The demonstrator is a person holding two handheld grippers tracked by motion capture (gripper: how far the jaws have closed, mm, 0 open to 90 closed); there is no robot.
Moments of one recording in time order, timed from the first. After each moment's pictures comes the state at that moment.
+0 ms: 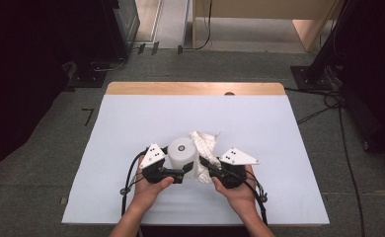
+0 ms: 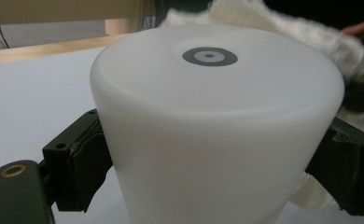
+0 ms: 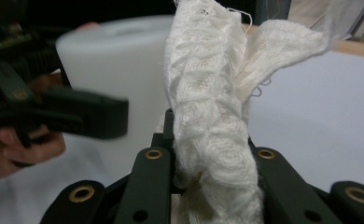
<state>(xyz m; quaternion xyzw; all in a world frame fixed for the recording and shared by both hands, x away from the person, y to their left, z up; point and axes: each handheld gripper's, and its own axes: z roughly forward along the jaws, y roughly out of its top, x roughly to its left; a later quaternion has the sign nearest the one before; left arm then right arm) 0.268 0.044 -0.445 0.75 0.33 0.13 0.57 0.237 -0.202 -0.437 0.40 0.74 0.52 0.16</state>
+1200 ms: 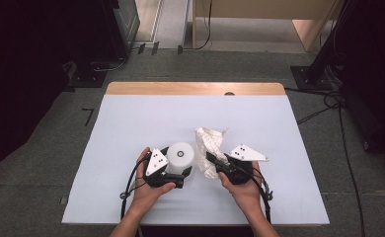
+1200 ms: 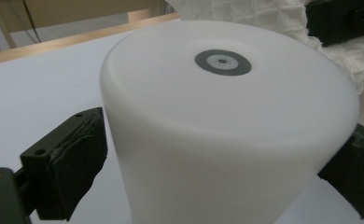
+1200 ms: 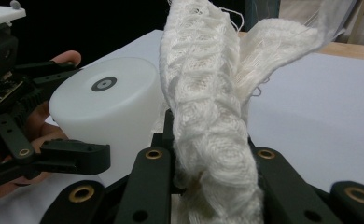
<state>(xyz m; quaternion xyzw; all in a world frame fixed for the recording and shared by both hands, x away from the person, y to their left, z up) 0.258 0.037 -0.466 0.77 0.33 0.20 0.51 0.243 -0.222 -0.434 0.42 0.71 0.54 0.17</state>
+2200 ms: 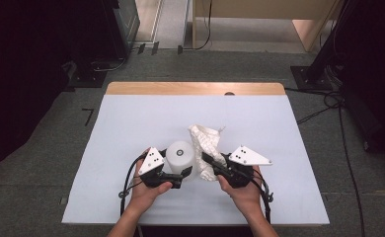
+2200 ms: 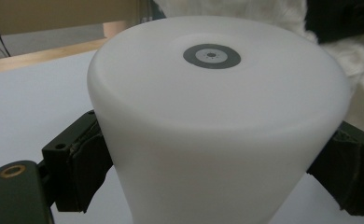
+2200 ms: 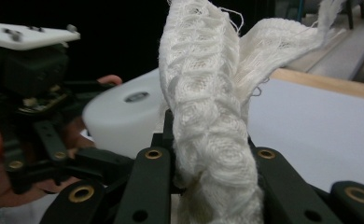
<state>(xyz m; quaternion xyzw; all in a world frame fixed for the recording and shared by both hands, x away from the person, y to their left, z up) 0.257 0.043 -0.448 0.77 0.29 0.14 0.55 0.227 -0.214 -0.408 0.36 0.71 0.59 0.17</state>
